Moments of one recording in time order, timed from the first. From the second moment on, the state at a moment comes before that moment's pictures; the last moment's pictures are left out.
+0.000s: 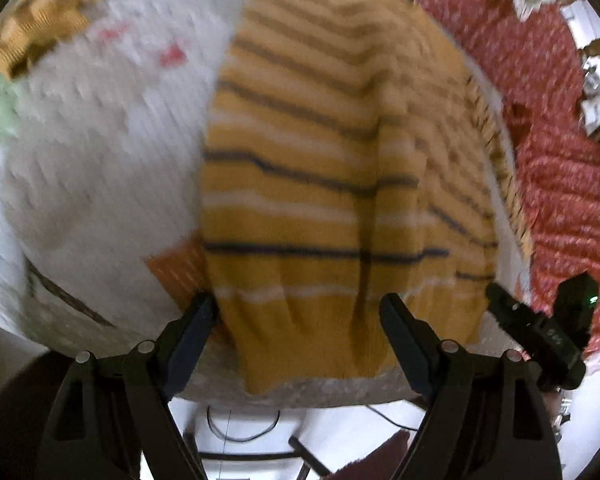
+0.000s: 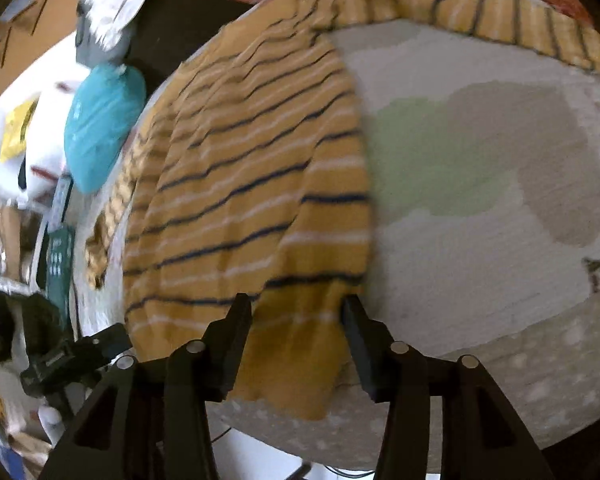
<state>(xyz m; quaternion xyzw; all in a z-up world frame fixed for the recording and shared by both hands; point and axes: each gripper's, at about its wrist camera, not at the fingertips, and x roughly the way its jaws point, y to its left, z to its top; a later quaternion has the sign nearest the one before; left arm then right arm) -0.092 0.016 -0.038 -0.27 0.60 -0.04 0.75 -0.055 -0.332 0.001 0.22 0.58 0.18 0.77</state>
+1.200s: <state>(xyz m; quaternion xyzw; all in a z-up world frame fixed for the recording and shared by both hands) -0.216 0.051 0.063 -0.25 0.57 0.09 0.78 -0.117 -0.442 0.035 0.31 0.54 0.15 0.77</state>
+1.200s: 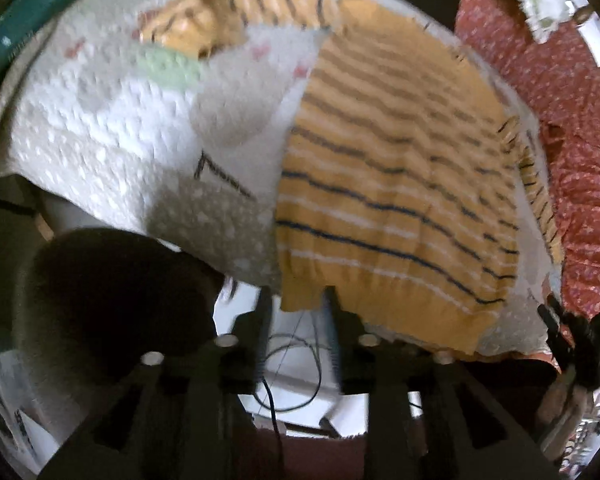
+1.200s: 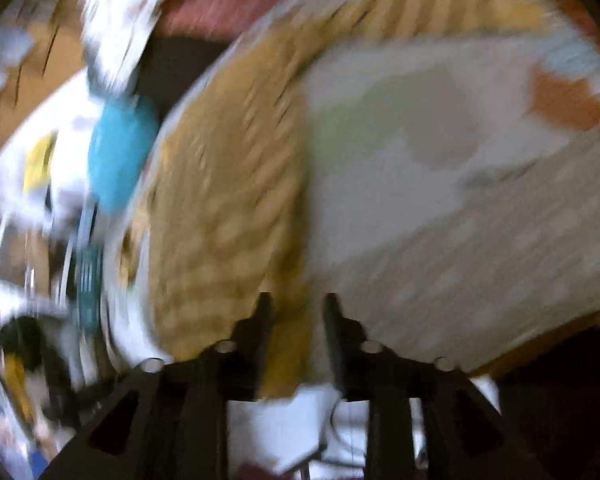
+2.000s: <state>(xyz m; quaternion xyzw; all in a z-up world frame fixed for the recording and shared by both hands) -0.137 -0.040 0.086 -0.20 0.57 0.03 0.80 0.055 -0.639 0.025 0.34 0.42 -0.14 0.83</state>
